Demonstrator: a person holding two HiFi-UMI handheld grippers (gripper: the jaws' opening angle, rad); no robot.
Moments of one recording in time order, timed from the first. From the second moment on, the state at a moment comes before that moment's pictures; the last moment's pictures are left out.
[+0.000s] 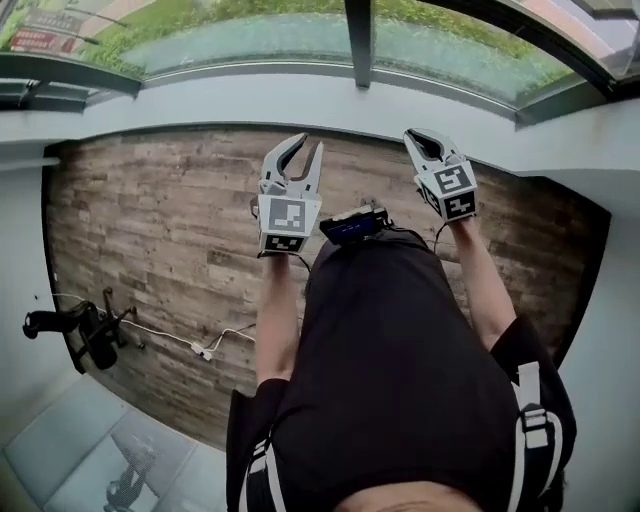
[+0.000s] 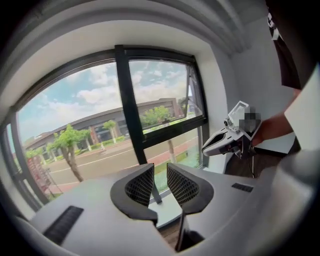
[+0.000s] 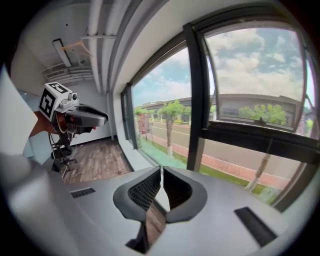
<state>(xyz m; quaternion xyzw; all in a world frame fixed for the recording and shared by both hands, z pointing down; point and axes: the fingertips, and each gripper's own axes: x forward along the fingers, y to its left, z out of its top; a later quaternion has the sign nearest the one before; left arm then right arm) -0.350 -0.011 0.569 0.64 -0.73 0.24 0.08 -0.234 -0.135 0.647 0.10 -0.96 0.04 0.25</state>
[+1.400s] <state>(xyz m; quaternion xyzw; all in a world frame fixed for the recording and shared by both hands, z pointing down) -0.075 0.006 0.524 0.82 -0.54 0.17 0.02 0.126 -0.037 0.577 0.38 -0.89 0.24 0.06</state>
